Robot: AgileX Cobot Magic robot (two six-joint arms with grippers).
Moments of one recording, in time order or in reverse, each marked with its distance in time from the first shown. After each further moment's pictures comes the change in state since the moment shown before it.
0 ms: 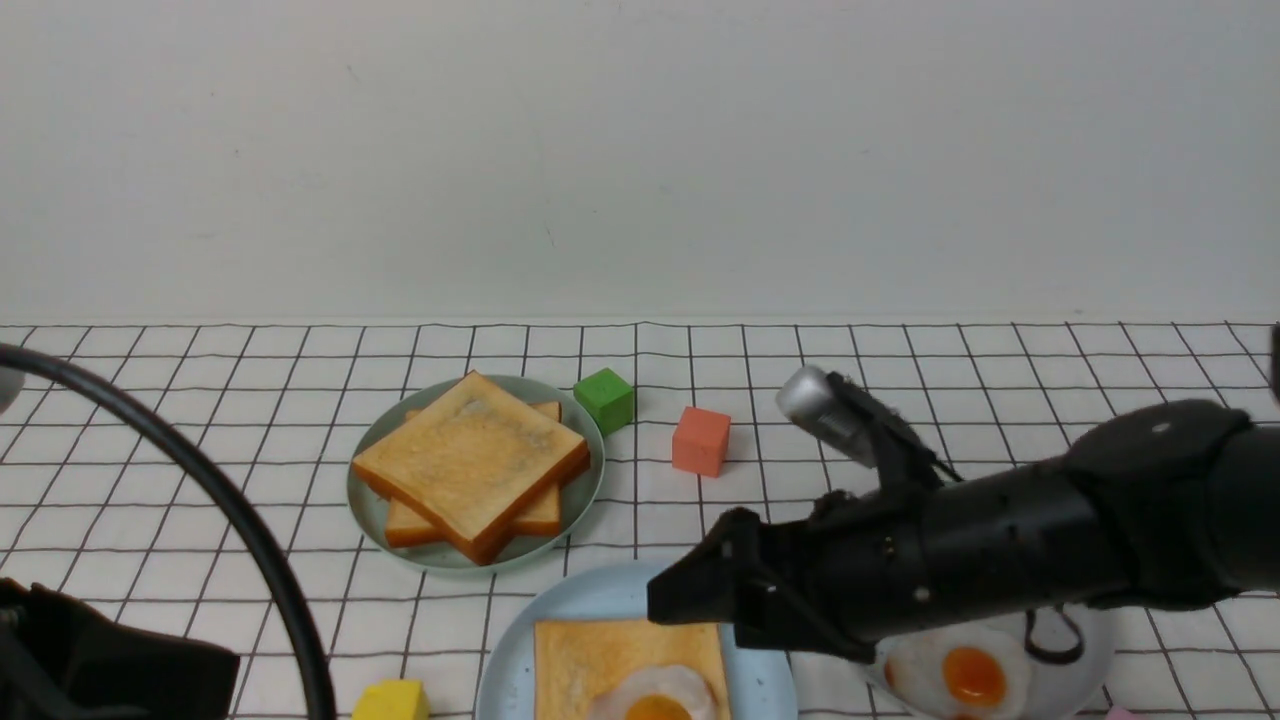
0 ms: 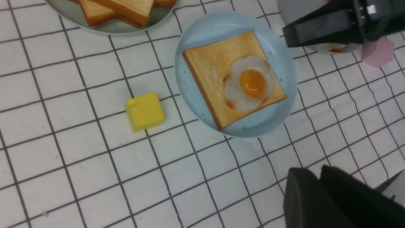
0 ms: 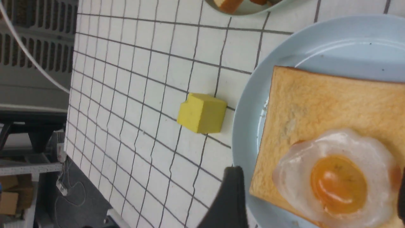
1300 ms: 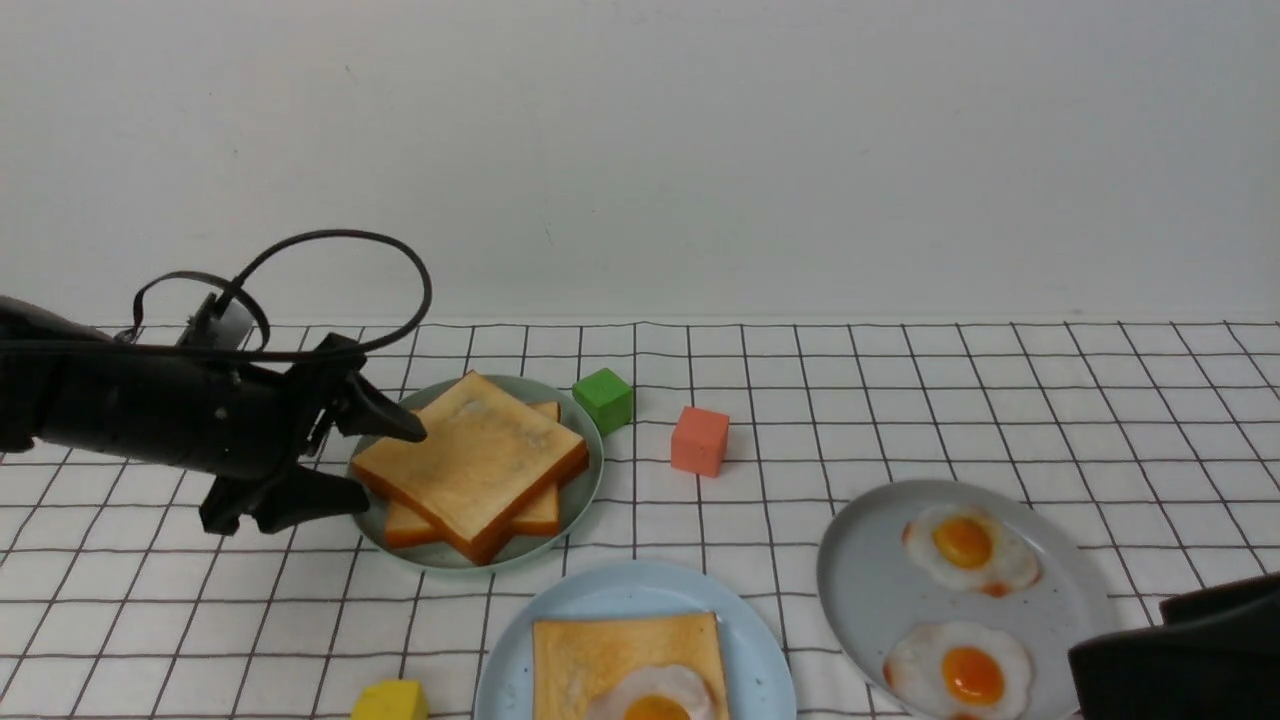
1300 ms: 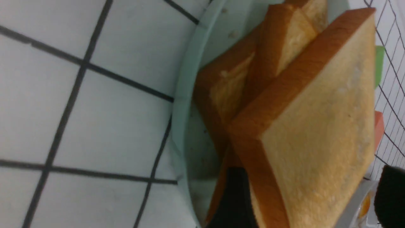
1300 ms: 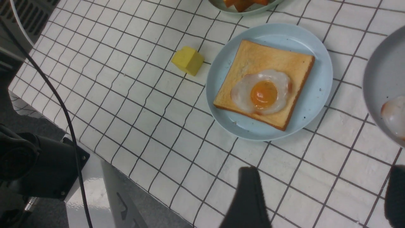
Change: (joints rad) right arm 0.137 -0.815 -0.090 -1.027 0.344 0.887; left arm 0.591 1.167 -0.199 -0.979 -0.317 0.641
